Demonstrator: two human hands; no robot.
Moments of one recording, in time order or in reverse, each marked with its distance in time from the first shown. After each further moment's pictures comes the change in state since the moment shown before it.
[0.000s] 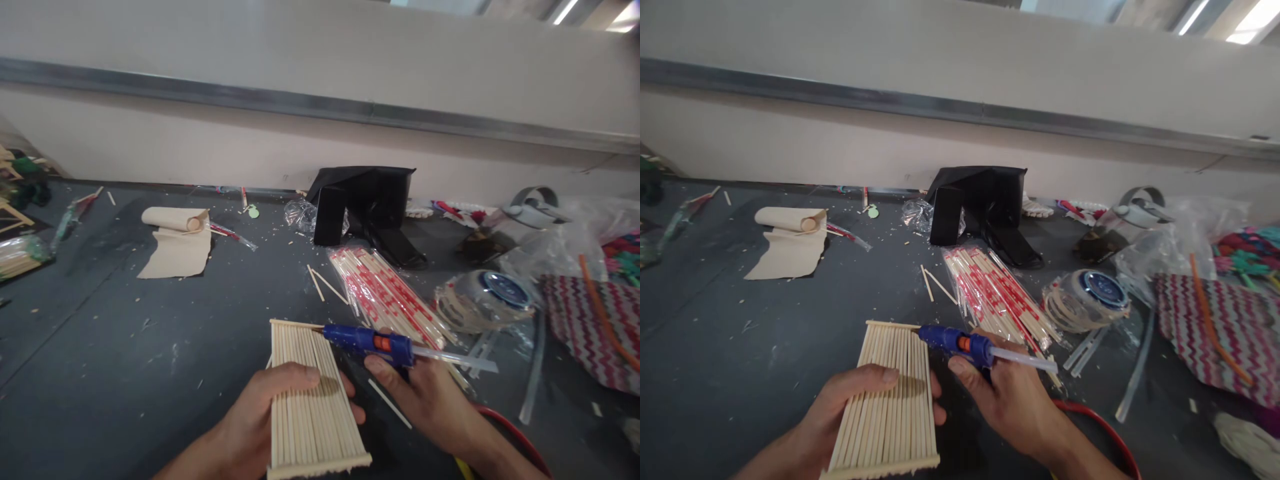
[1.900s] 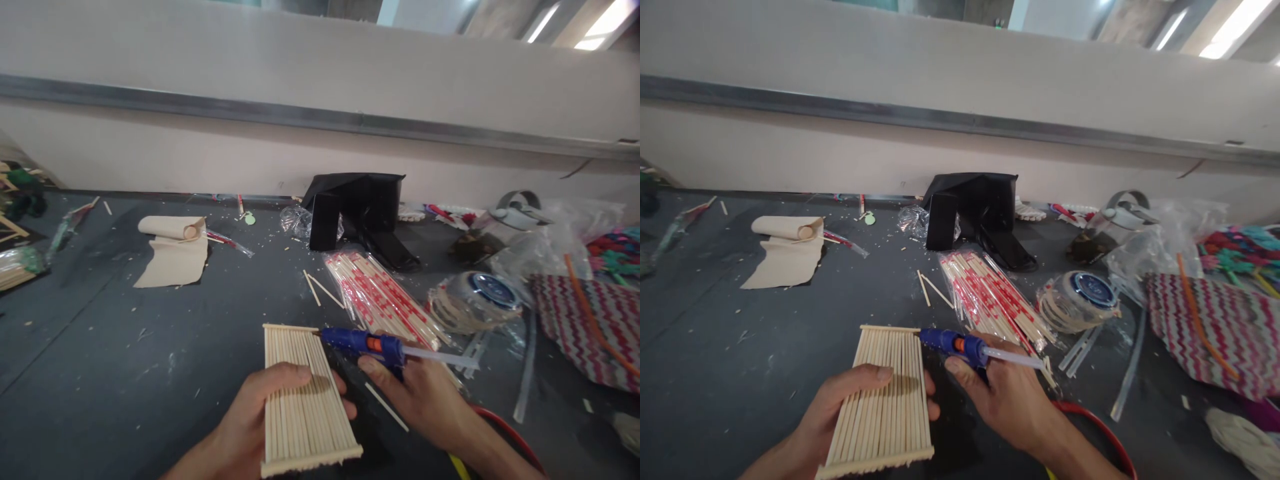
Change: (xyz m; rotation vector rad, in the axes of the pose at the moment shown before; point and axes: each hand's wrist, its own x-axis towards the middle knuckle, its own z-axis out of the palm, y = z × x) left_hand -0.002 0.002 0.000 -0.001 0.026 0.011; right_hand 0.003 0.000 -0.001 -0.077 0.040 -0.013
